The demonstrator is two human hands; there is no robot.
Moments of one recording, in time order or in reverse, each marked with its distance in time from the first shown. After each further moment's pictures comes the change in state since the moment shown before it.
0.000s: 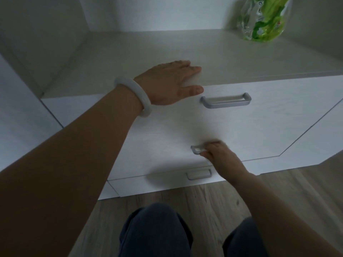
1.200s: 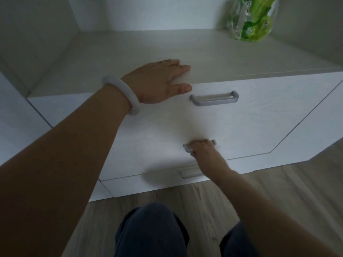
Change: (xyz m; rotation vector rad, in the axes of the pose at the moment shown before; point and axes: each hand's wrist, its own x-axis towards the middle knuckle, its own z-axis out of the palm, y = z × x) left_hand 0.000 -0.001 0.001 -0.004 0.004 0.003; right_hand 0.002 -0.017 0.013 -0.063 0.005 -0.071
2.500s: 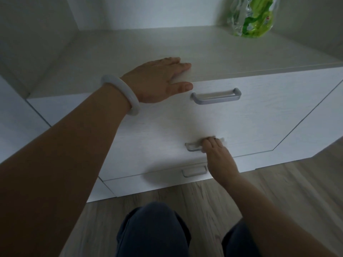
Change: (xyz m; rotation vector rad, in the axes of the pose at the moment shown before) left_hand 0.000 -0.004 0.001 0.020 -0.005 0.012; right_hand -0.015 0.017 0.010 -0.019 0.209 0.035
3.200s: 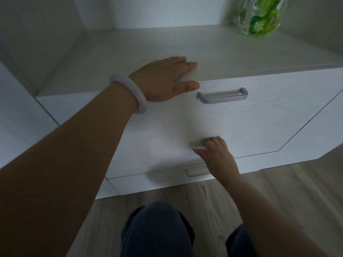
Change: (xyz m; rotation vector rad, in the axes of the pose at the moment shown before) left_hand -0.002 0.003 -0.002 -0.003 0.000 -0.009; right_hand 0.003 -0.006 0.007 0.094 -0.041 0.097
